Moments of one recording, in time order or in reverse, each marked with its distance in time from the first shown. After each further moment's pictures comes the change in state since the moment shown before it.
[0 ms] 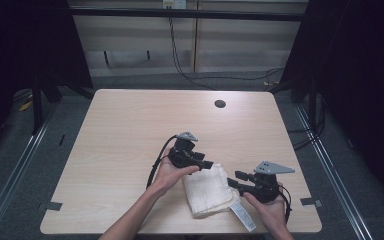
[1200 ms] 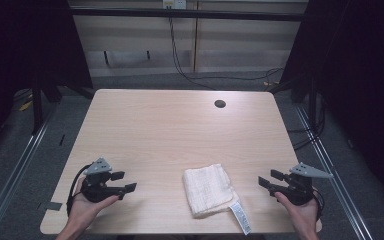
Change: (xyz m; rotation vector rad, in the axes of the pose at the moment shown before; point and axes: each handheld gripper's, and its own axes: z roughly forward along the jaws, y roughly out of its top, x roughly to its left) left arm 0.021 -0.142 -0.184 -0.058 0.335 -0.054; right arm -0.055 -0.023 -0.058 -0.032 -0.166 0.083
